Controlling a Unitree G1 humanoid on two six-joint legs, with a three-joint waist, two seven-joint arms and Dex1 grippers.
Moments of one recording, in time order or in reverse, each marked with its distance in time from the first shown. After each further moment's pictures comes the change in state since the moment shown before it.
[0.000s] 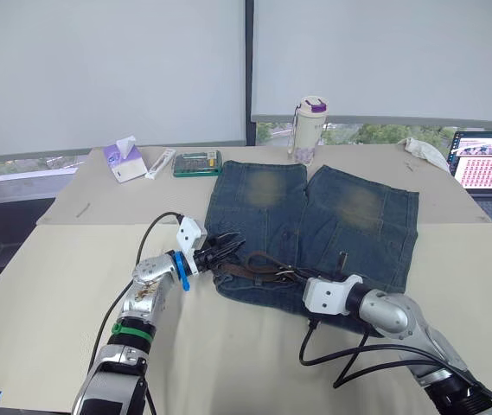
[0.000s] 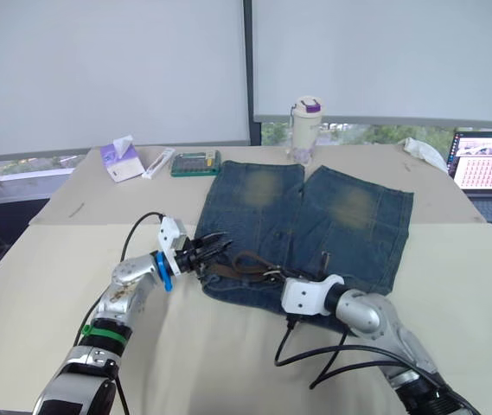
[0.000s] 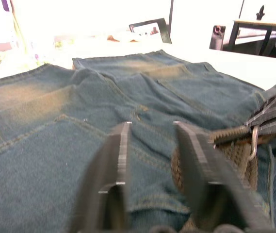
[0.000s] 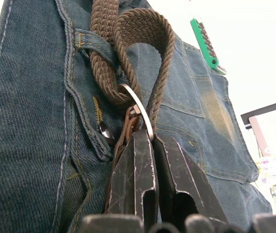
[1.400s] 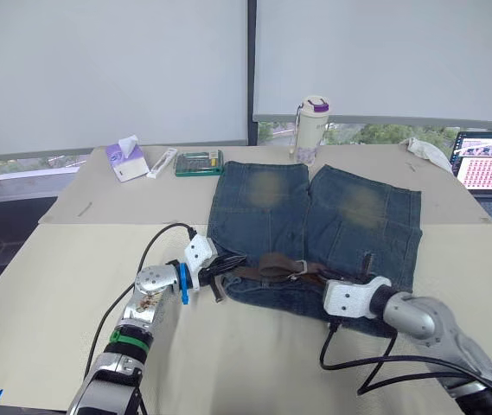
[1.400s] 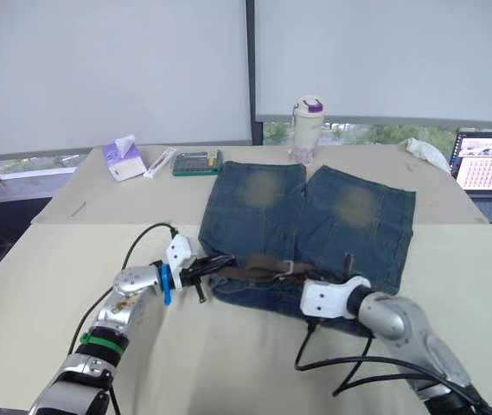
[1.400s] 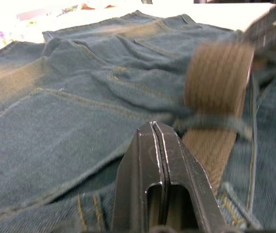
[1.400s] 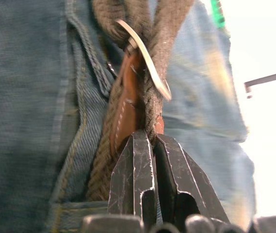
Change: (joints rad) left arm 0.056 0.050 -0.089 -0.011 0.138 -0.105 -0.055; right arm 0.104 -0.146 -0.102 -0.159 -0.052 0.089 -0.013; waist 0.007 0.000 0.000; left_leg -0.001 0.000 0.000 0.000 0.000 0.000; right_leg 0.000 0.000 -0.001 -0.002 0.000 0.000
